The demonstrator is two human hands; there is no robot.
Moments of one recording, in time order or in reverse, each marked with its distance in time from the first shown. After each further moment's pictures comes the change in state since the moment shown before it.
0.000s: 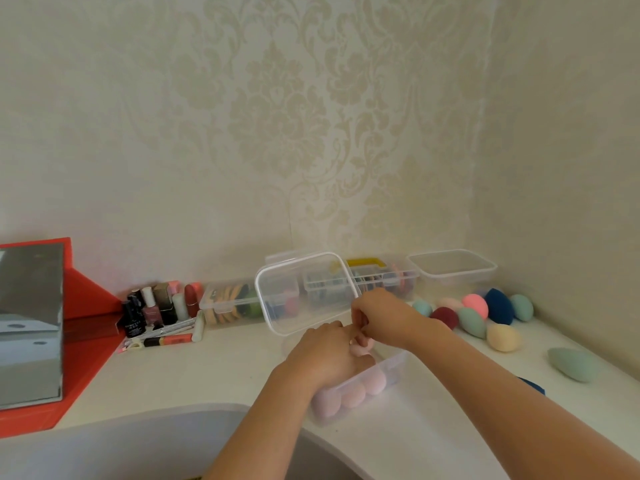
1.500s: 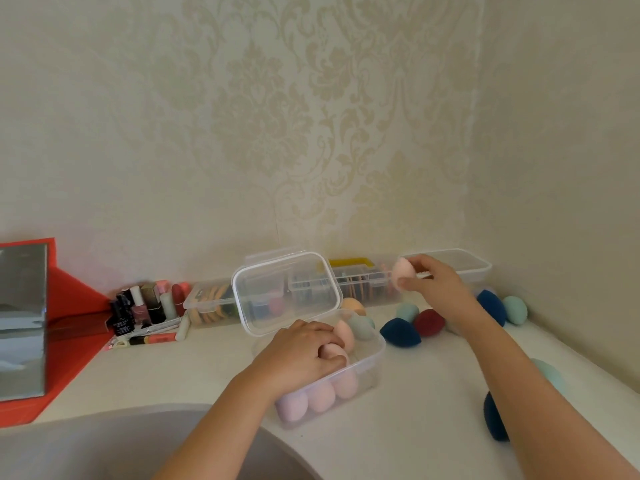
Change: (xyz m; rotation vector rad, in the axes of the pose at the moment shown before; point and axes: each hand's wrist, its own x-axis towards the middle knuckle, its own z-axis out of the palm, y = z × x) left_hand 0.001 -0.001 0.006 0.021 0.030 0.044; right_hand -0.025 0.102 -0.019 0.904 0.429 0.234
